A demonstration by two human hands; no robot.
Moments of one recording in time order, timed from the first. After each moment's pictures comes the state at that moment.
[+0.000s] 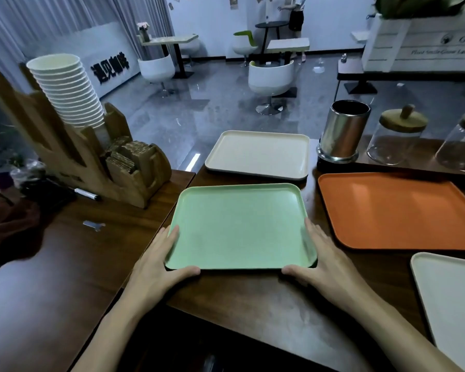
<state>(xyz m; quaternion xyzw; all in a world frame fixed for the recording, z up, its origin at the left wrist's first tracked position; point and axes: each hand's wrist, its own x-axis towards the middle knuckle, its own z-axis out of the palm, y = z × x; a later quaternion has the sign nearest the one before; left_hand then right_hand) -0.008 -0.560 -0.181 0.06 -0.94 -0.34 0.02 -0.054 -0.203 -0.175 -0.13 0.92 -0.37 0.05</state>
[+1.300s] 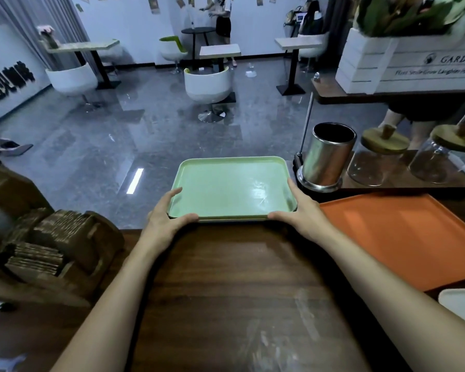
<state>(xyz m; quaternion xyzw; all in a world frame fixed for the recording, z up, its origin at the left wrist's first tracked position) -0.306 -0.558 -0.172 -0.01 -0.89 -0.46 -0.02 -0.270 -0.222 -0.164 0.07 0.90 -0.44 0.01</state>
